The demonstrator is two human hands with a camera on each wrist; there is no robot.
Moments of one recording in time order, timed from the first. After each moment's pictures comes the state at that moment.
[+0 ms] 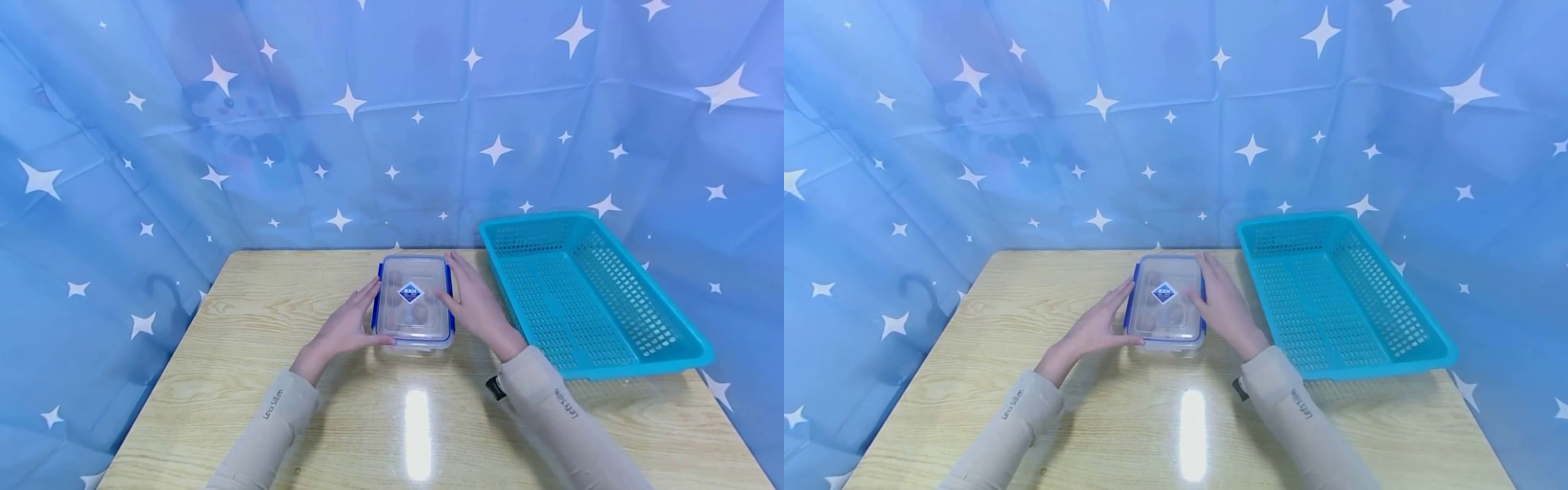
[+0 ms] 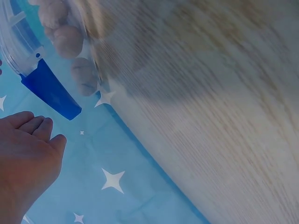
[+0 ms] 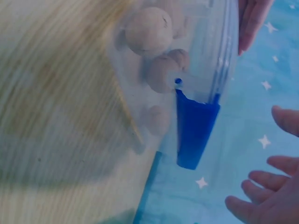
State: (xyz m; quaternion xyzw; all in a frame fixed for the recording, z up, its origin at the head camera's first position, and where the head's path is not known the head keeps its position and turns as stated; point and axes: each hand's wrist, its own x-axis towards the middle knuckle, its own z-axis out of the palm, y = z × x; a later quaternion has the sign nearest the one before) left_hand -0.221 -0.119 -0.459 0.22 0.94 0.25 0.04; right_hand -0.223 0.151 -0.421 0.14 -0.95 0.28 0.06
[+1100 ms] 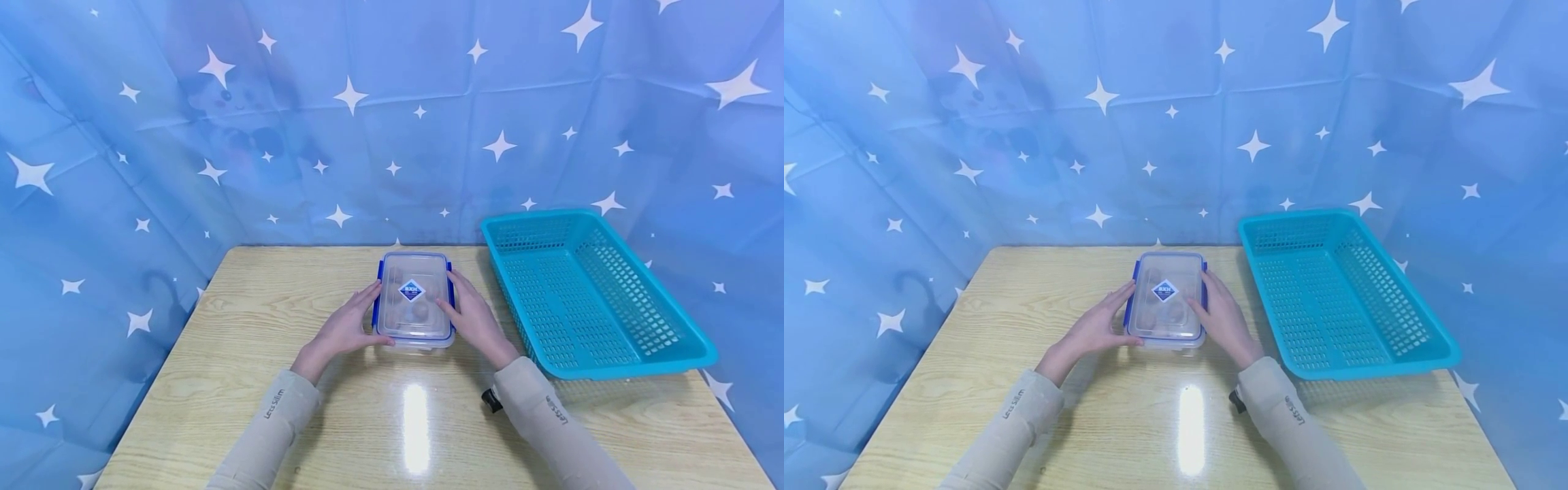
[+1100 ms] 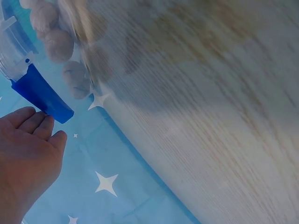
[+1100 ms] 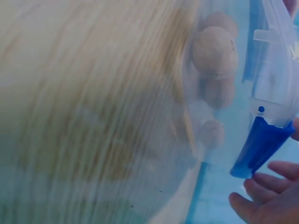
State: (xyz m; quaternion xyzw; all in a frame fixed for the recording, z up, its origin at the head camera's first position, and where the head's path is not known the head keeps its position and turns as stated) left_hand -0.223 -0.121 -0.467 0.21 0.94 0.25 0.06; right_hand -0.225 0.151 -0.466 0.09 -0.94 0.33 0.03
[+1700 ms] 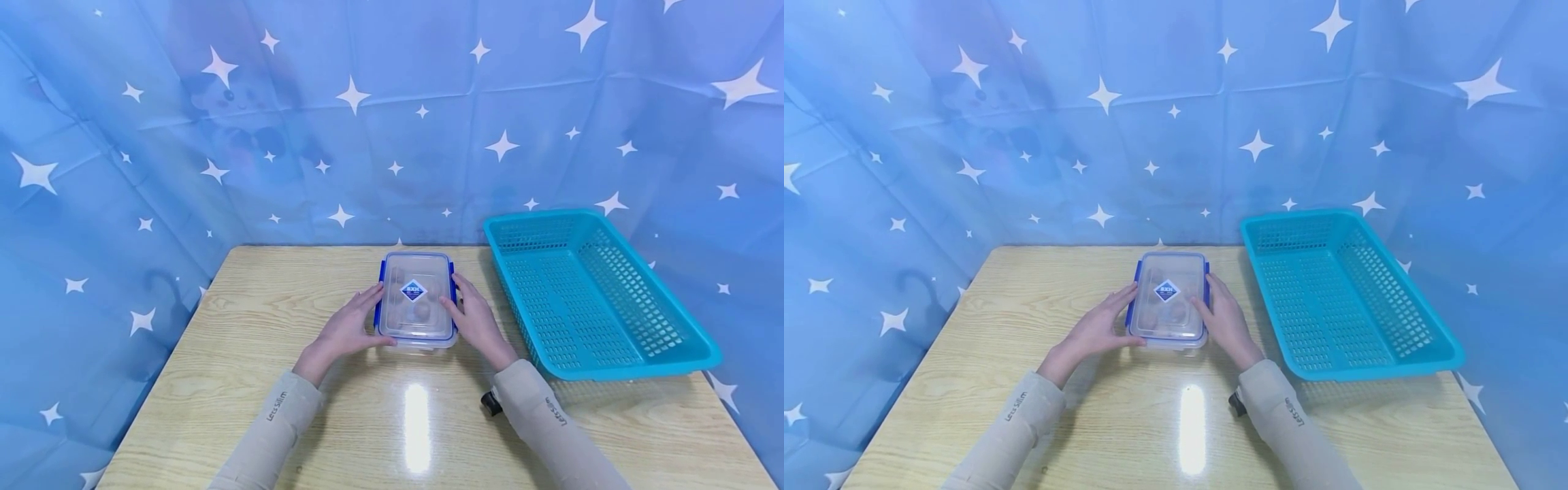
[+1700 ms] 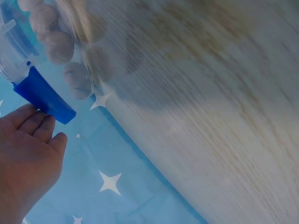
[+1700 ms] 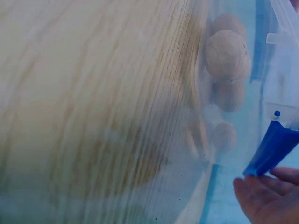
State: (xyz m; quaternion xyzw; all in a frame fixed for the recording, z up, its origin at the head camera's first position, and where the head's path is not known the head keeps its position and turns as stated) left_hand -0.218 -0.119 -0.463 0.20 0.95 0.23 0.07; right_hand -0.227 0.151 -0.479 0.07 -0.92 0.39 0.03
